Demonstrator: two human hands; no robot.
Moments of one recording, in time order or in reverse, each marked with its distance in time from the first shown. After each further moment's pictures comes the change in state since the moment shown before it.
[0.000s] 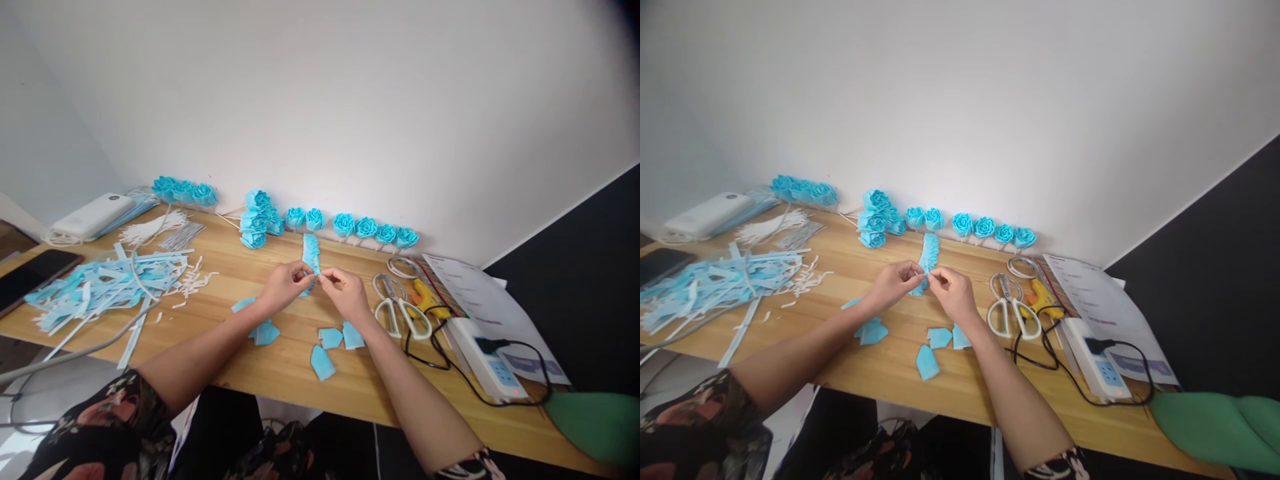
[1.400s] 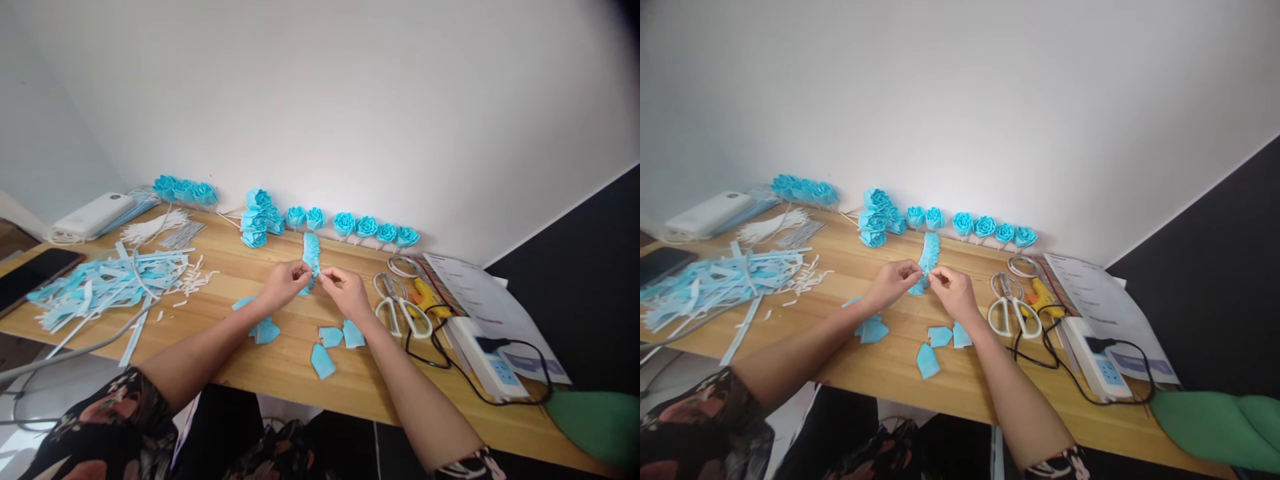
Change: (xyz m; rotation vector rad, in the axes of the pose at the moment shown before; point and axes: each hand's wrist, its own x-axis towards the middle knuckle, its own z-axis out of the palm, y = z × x) left_hand 0.001 -0.003 -0.001 -0.012 -0.012 0.004; right_hand 0.001 0.004 -0.001 0.079 -0.047 0.069
